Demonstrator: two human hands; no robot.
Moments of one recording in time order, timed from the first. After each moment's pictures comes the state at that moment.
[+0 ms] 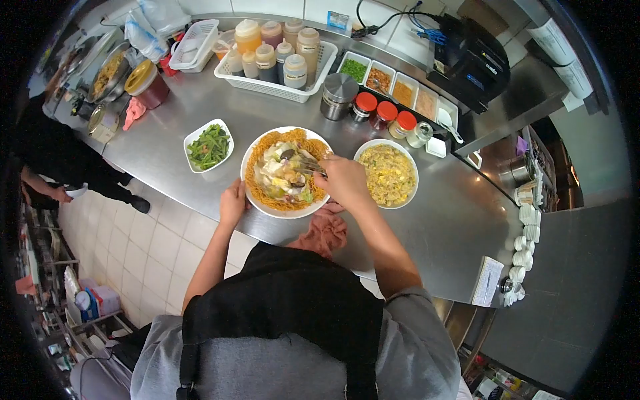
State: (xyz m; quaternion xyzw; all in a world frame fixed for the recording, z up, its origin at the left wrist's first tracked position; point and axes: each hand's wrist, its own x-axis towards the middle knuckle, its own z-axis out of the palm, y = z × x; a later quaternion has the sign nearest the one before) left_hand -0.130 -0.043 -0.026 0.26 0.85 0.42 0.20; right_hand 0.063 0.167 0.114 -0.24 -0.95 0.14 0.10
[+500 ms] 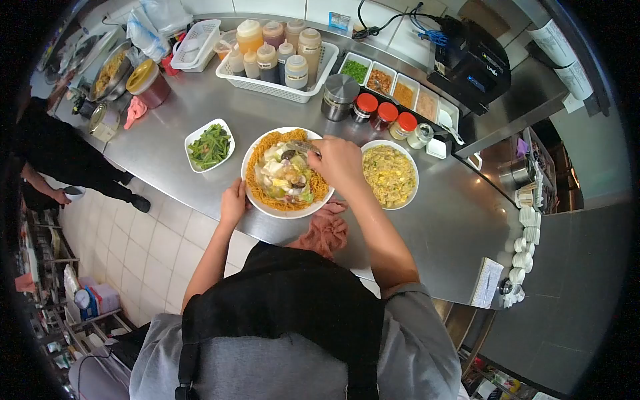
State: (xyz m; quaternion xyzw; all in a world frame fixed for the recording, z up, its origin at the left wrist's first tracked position) left_hand -0.127 -0.042 -0.020 0.25 0.84 0.43 0.21; right_hand 0.034 0.179 0.129 -0.25 -0.95 0.12 0.15
